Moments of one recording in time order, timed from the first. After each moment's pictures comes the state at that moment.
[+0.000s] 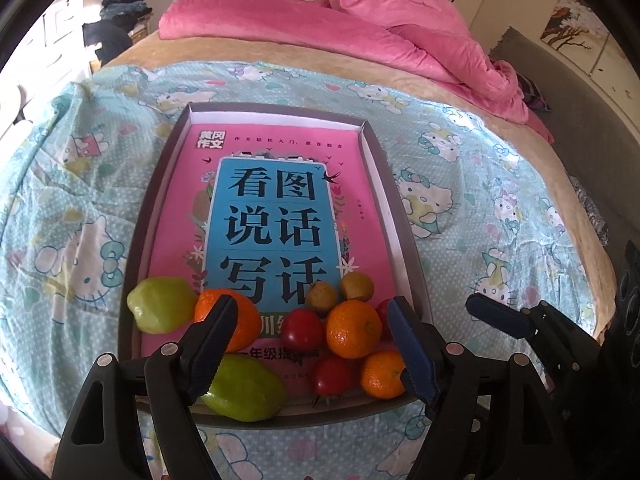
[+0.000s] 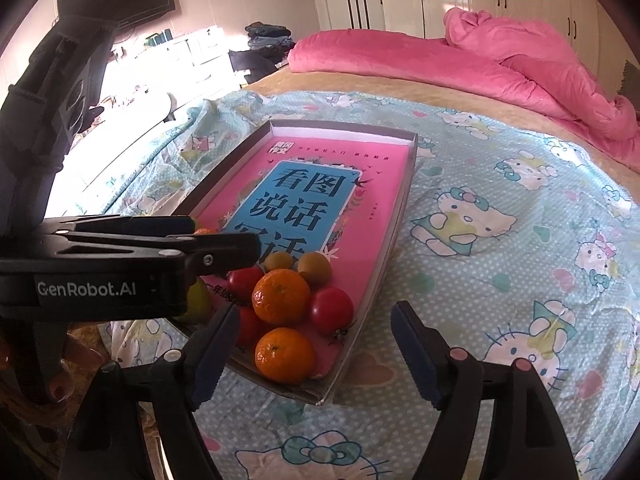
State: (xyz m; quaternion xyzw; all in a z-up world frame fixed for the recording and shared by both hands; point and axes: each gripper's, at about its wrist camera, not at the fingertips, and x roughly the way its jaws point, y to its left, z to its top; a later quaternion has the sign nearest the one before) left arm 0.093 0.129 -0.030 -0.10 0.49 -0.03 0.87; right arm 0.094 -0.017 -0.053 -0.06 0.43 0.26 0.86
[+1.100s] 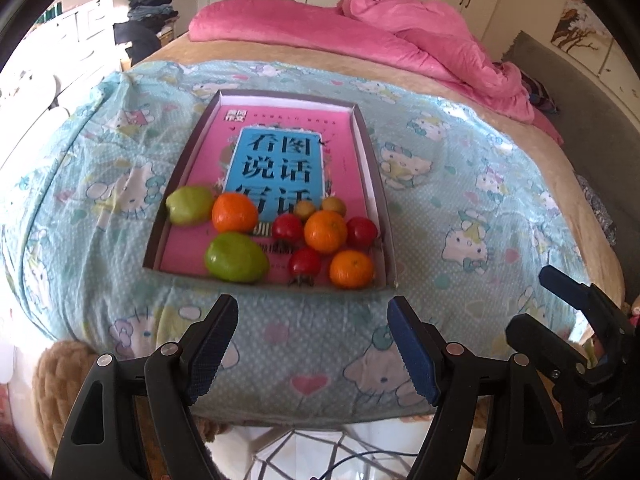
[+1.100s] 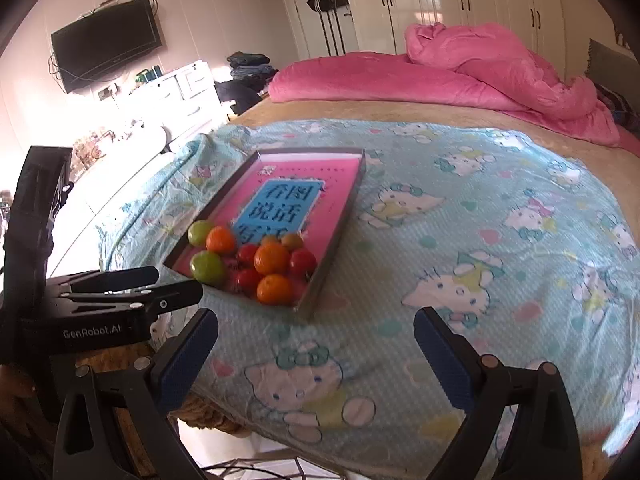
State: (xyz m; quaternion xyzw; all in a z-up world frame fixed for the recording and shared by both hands) left arm -0.009 0.098 -0.004 -0.10 0.48 0.01 0.87; right arm 0.014 -0.098 0.002 -0.02 0.40 0.24 0.88
